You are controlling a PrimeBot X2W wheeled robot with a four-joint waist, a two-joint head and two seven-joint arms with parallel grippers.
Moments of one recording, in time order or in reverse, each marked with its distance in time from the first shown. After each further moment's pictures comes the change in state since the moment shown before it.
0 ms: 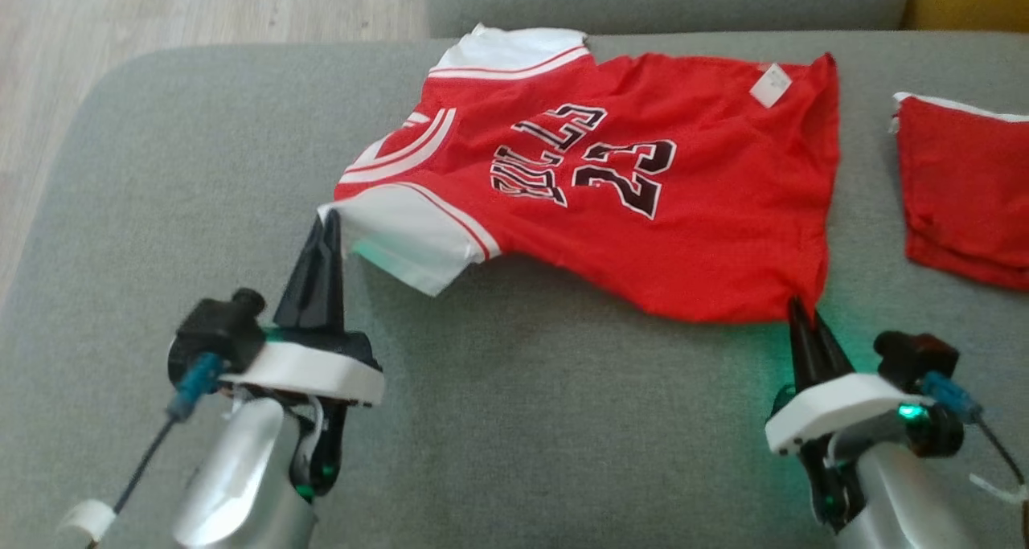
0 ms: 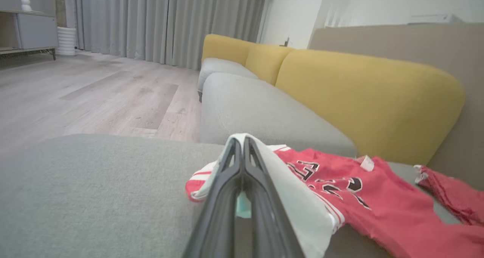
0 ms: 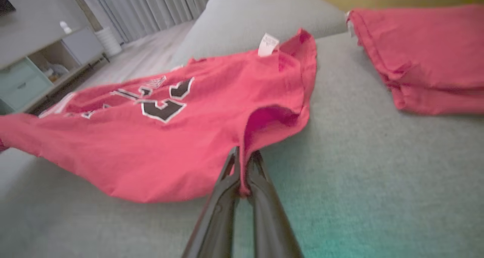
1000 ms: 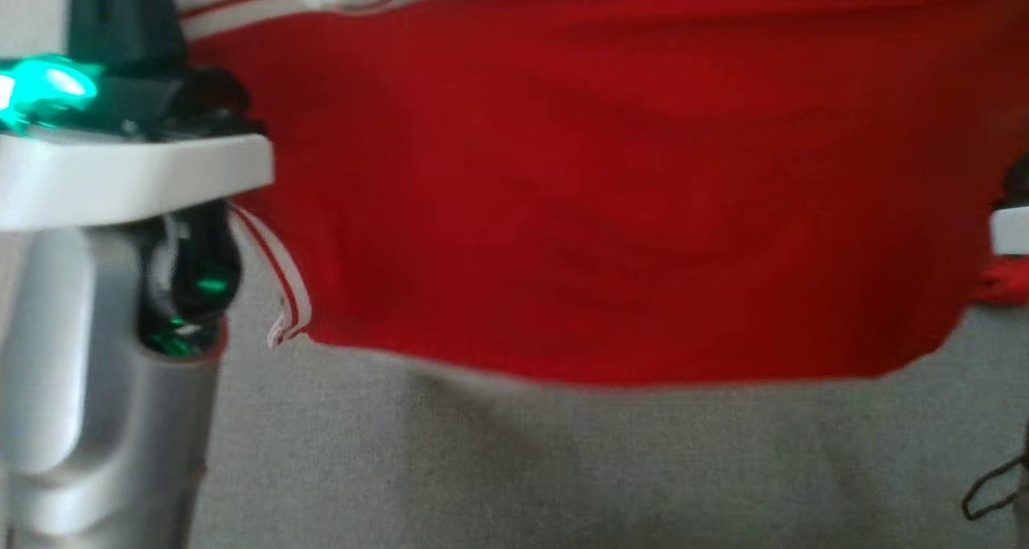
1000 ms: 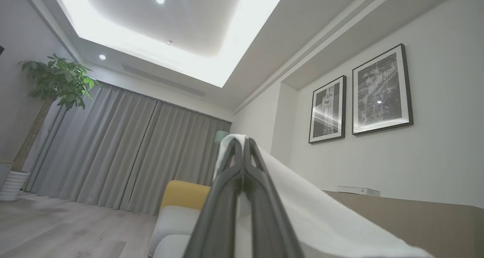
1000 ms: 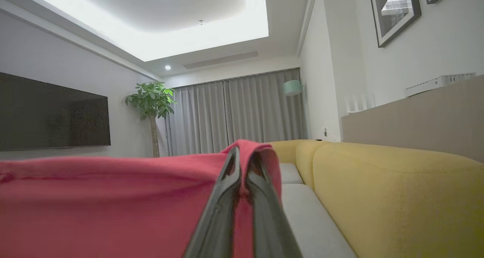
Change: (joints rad) left arm -0.261 0.045 0.154 -0.620 -0.129 0.098 0.236; right arm -0.141 -0.145 -0.143 -0.891 0.141 0.000 0.356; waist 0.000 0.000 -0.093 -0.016
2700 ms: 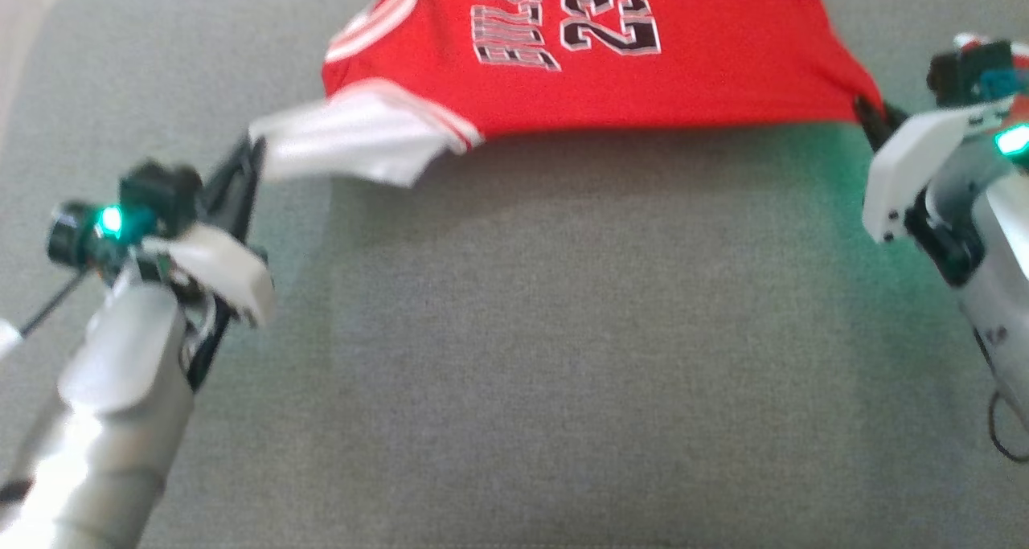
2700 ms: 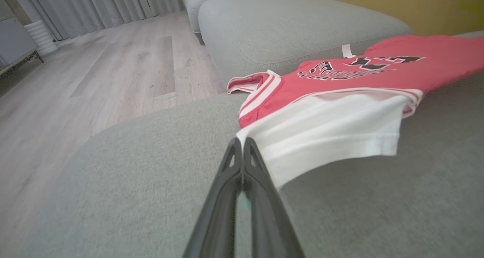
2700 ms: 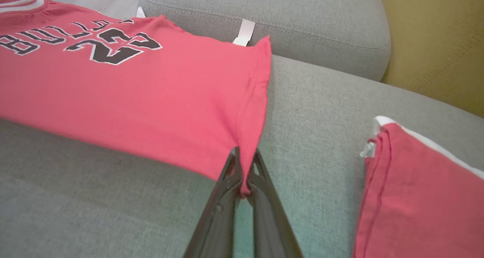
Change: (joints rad) left arm -0.127 0.159 -0.333 1.023 0.176 -0.223 -0.151; right arm -0.488 -0.214 0.633 1.179 0.050 0.000 -0.004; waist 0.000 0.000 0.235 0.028
